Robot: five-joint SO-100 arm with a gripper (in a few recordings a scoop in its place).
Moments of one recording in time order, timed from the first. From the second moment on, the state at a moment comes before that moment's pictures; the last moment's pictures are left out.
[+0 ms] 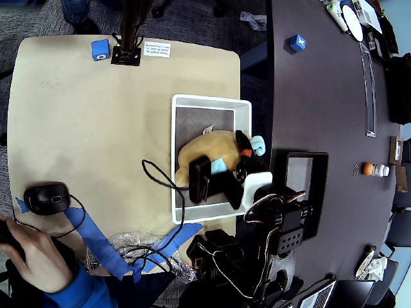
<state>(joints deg) 4.7 107.6 98.2 92.0 1.8</state>
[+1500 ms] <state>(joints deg) 15.6 131.8 98.2 98.9 2.1</state>
